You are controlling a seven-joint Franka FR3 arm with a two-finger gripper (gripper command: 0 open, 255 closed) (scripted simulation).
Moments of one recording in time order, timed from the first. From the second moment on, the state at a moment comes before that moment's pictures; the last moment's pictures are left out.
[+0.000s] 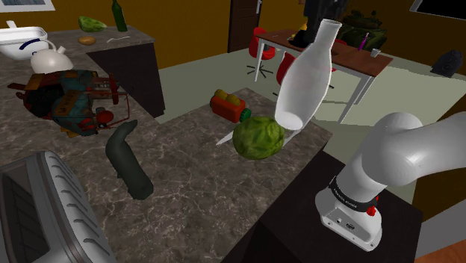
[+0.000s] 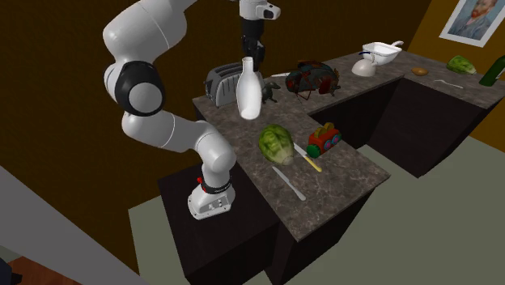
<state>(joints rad) 0.07 -0.79 0.17 -2.03 0.15 1.26 0.26</state>
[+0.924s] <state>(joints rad) 0.06 -0.67 0.26 -1.79 0.20 1.15 0.38</state>
